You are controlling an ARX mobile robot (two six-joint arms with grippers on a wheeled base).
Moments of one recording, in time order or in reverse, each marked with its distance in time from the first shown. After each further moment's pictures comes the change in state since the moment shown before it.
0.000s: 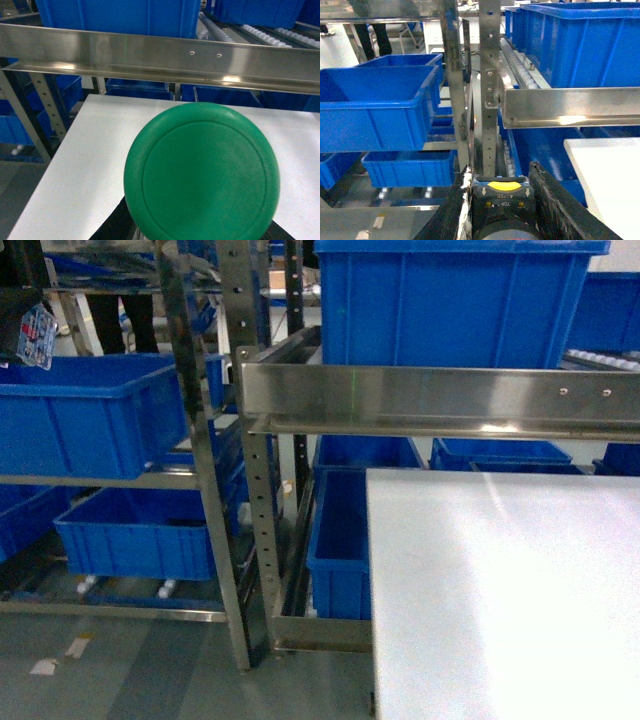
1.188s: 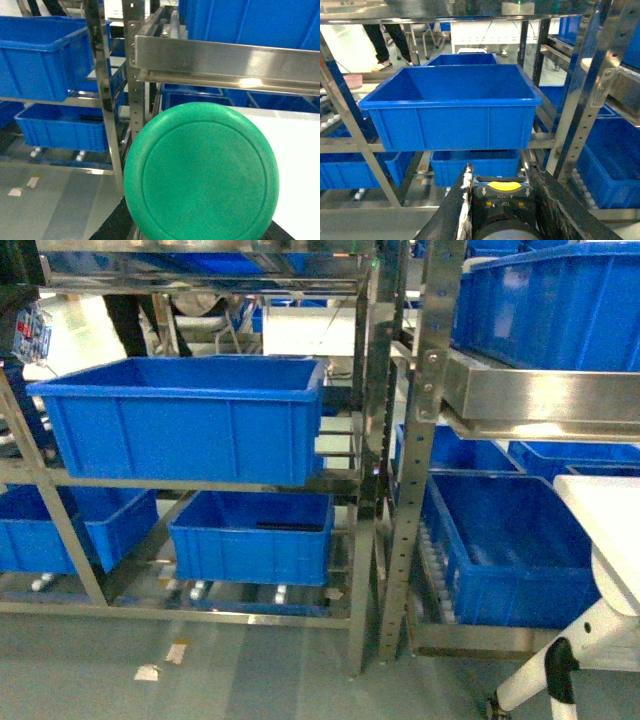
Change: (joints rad) left arm 0.000 0.000 0.000 0.002 0.000 0.000; right arm 0.000 -0.001 0.000 0.002 0.000 0.000
